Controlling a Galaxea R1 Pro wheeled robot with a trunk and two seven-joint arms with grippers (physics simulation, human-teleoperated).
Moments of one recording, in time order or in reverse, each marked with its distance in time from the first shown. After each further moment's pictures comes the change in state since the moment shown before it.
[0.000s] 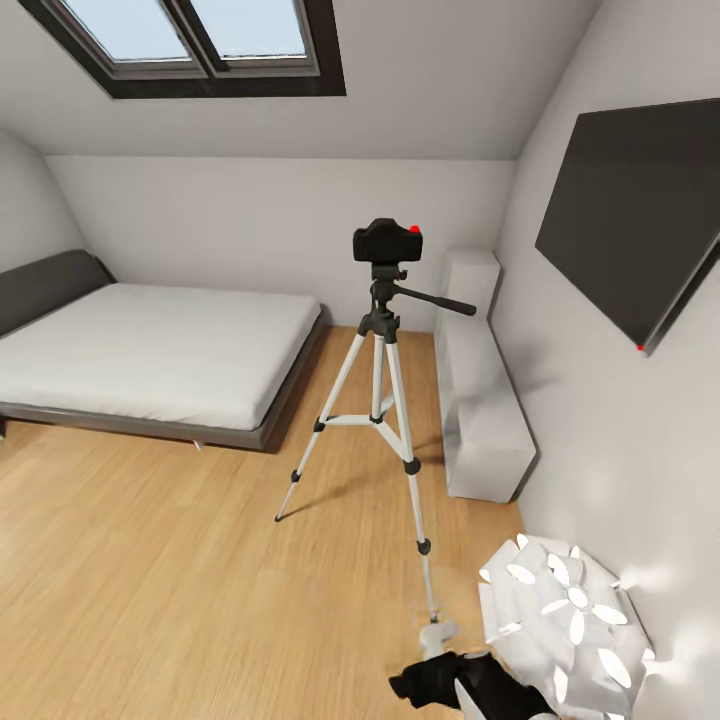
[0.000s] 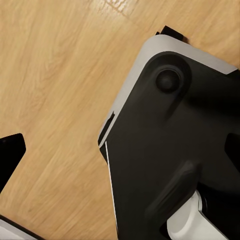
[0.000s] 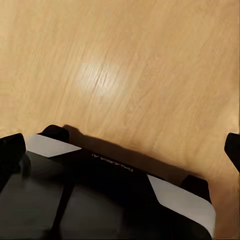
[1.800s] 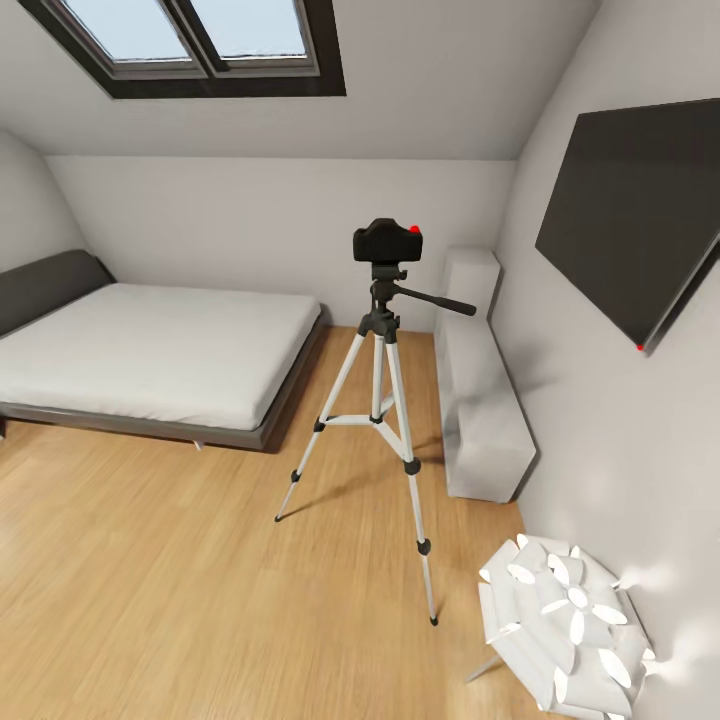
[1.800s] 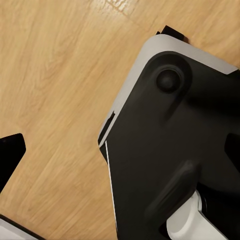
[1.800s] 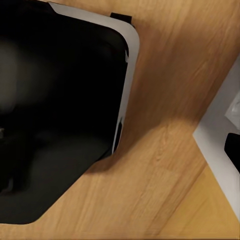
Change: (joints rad) left arm 0.000 0.000 0.000 0.001 0.005 0.000 0.001; right arm 0.292 -0.237 -0.008 0.300 -0.016 -0.314 -0.116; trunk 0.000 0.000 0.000
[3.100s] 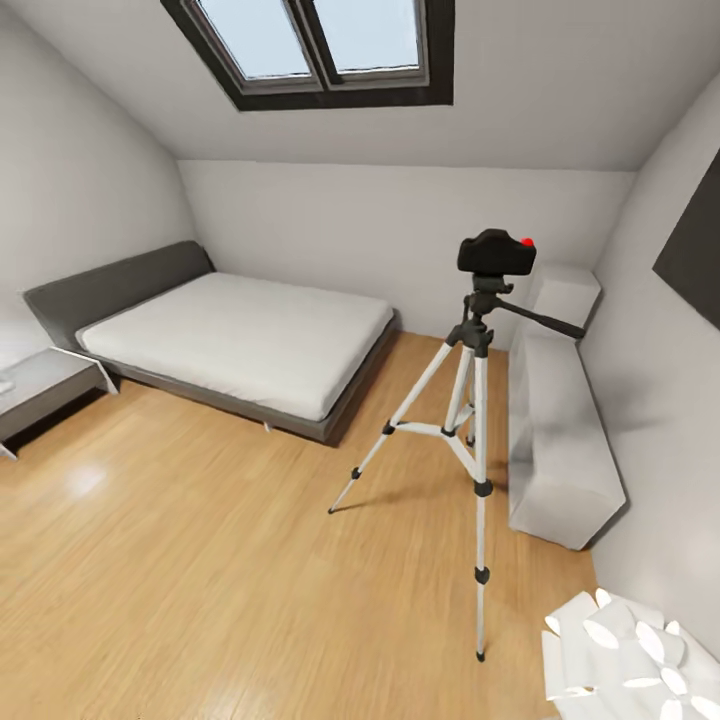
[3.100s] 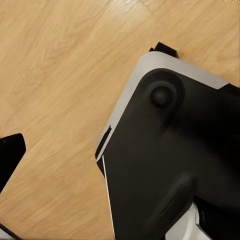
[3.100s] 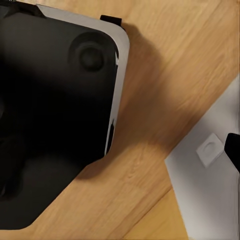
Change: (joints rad) left arm 0.000 0.003 -0.004 -0.015 -0.018 -0.022 -0.003; right arm 0.000 0.005 -0.002 0.000 -0.003 0.014 -0.041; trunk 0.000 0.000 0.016
